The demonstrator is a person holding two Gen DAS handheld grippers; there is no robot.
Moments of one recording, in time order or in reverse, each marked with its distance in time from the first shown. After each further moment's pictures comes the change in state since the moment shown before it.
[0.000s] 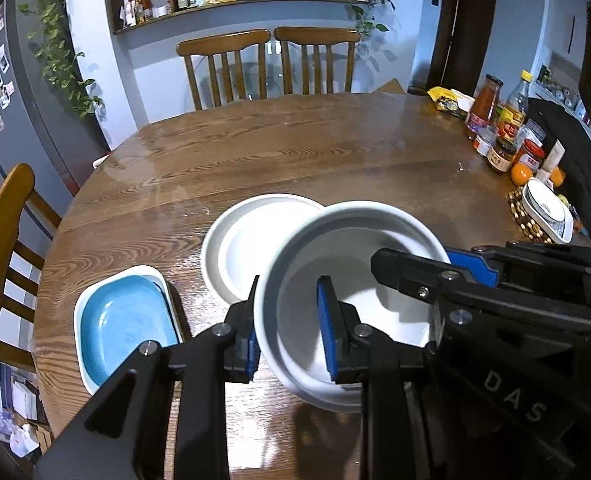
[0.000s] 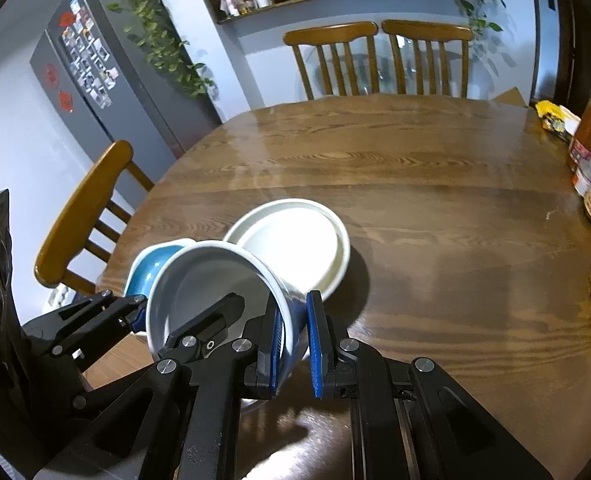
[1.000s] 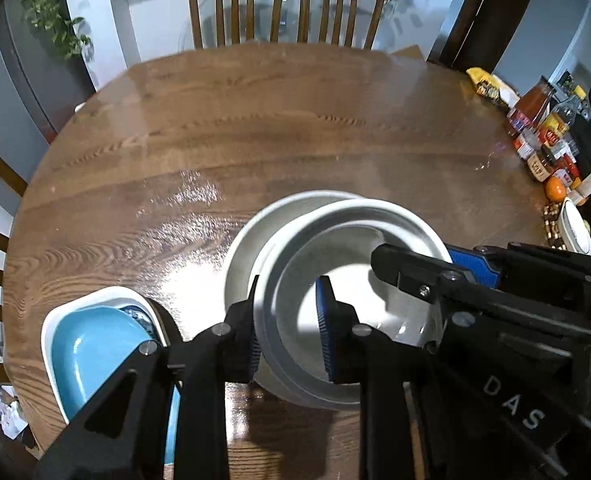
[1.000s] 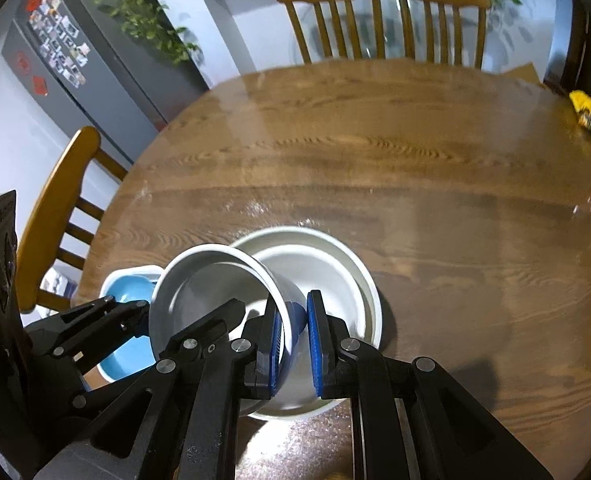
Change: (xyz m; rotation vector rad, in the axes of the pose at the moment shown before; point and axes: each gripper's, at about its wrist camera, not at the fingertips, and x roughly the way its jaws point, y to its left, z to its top) left arm 0.095 0.047 0.037 -0.090 0.215 -0.057; right arm 0.097 -0.006 0.051 0.035 0.182 -0.019
